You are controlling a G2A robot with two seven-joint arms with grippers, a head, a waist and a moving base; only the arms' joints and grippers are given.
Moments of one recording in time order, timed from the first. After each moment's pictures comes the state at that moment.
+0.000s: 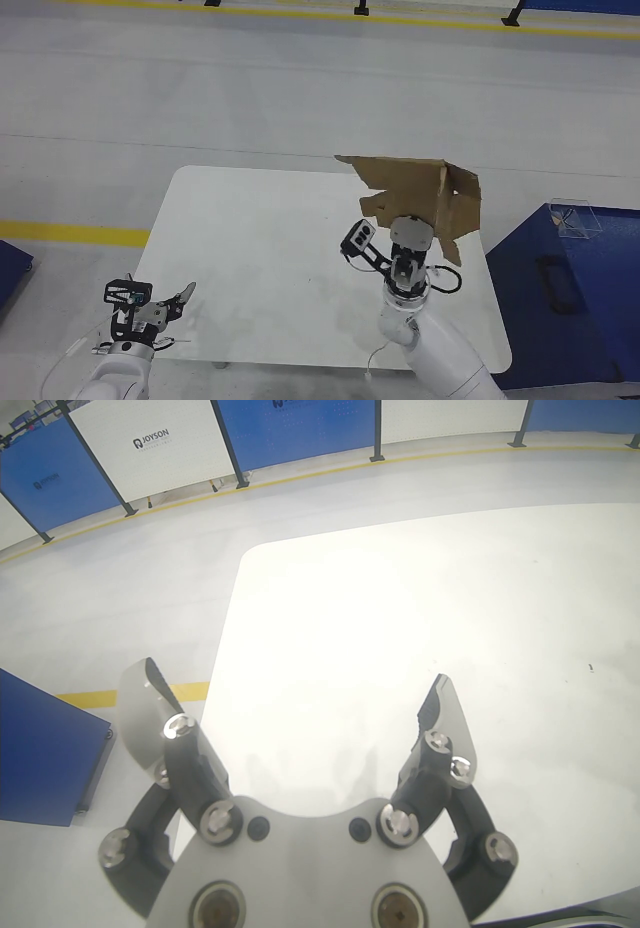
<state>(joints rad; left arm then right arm) 1.73 -1.15 -1.60 -1.80 1.33 0.00 0.00 -1.08 -1.27 0.90 -1.44 2.19 0.53 1.28</state>
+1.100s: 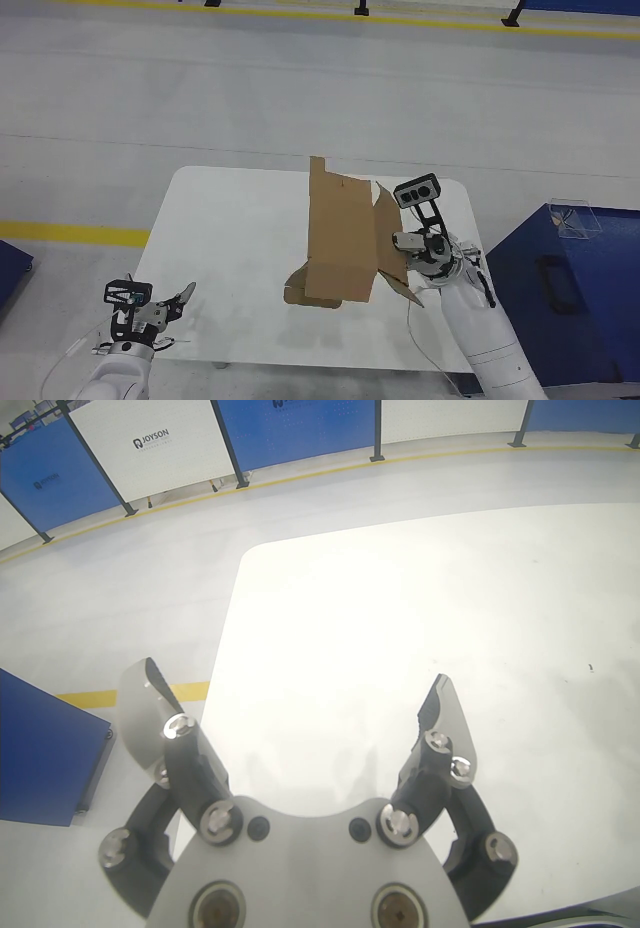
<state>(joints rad) 1.73 -1.15 -1.60 -1.80 1.33 0.00 0.00 -1.01 -1.27 1.29 -1.46 1.12 -0.28 1.49</state>
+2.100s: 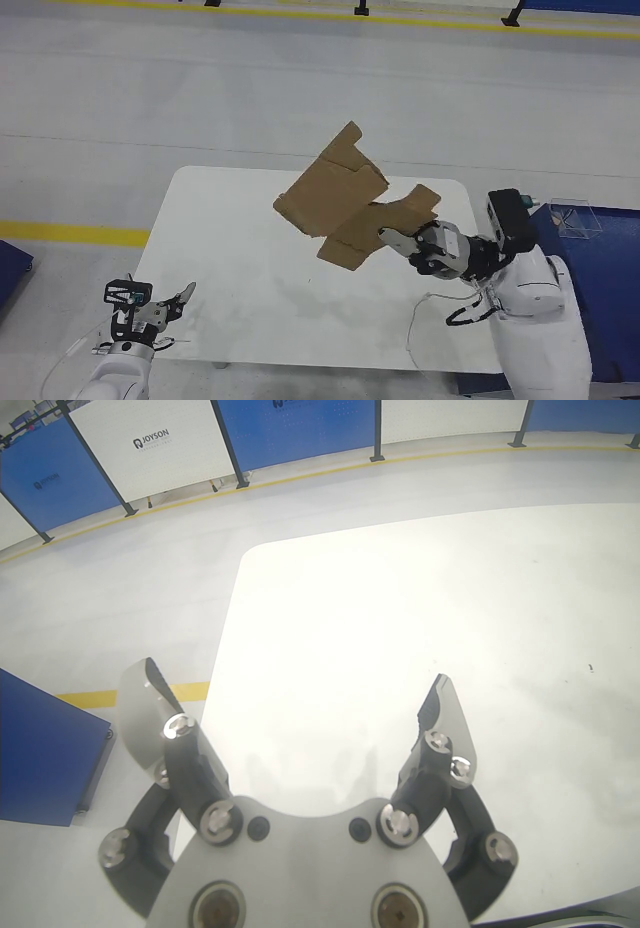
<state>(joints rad) 1.73 -1.15 -1.60 -1.80 1.33 0.00 0.00 -1.15 -1.24 1.60 -1.95 -0.20 -1.01 0.74</state>
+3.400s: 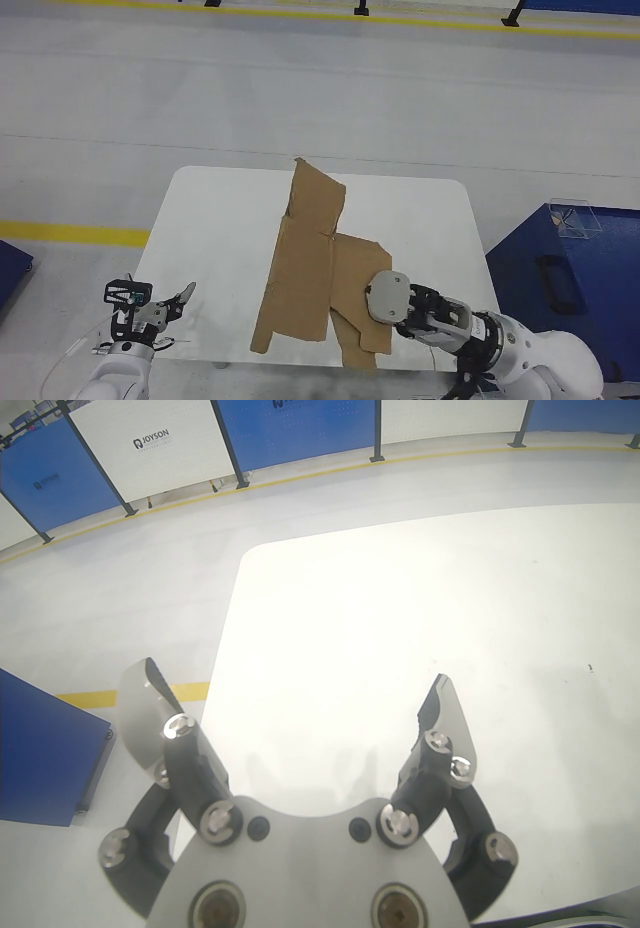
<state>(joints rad) 1.73 -1.15 -1.60 -1.80 1.33 0.00 0.00 -1.56 -1.17 1.61 -2.35 -2.29 -0.37 -0.83</state>
